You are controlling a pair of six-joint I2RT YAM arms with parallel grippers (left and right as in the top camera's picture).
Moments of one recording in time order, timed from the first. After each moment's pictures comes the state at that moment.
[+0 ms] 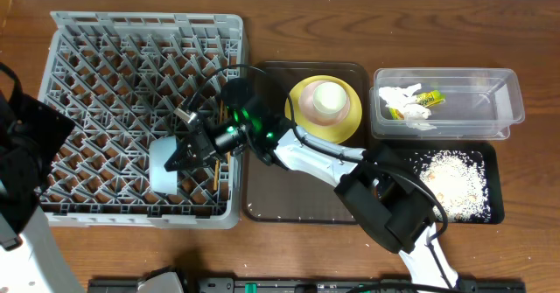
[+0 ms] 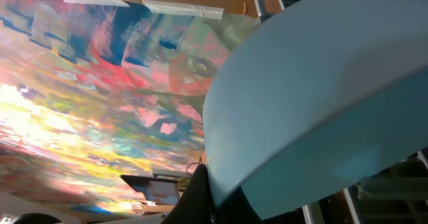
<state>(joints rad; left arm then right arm) 0.38 1.31 2.06 -1.69 -0.32 -0.59 0.87 2.20 1.48 0.48 -1.21 1.25</state>
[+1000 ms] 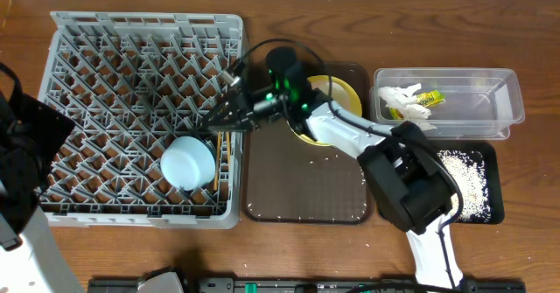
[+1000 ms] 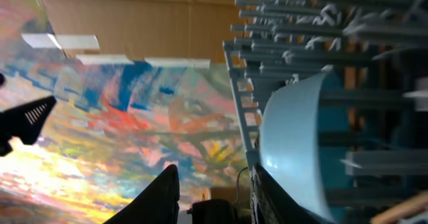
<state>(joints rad) 0.38 1.31 2.06 -1.70 -0.32 -0.59 0.64 2.20 1.46 0.45 -1.24 1.25</state>
